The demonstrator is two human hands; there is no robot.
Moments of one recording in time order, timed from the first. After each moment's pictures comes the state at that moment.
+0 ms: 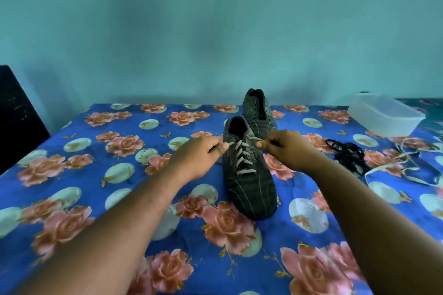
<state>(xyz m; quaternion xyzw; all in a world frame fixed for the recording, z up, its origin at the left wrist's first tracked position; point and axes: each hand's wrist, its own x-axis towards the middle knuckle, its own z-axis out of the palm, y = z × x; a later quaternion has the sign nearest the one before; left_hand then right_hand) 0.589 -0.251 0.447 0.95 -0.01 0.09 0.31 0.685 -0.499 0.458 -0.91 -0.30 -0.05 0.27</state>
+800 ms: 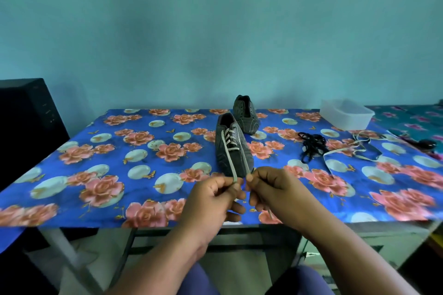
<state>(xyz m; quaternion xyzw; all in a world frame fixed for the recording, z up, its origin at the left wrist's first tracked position) 0.380 -0.386 0.447 0.68 0.07 0.09 0.72 0.440 -0.545 0.473 -0.82 -0.25 0.08 0.51</state>
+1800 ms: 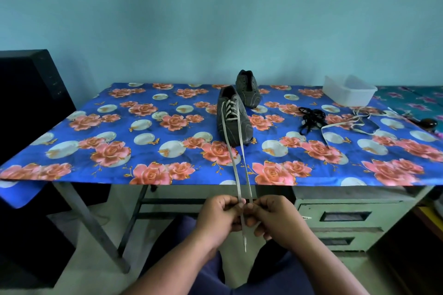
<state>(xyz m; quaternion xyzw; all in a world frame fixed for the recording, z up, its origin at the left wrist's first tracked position) 0.345 -0.420 0.345 0.67 0.15 0.01 0.73 0.394 -0.570 0.362 -0.85 -0.12 0.19 0.48</state>
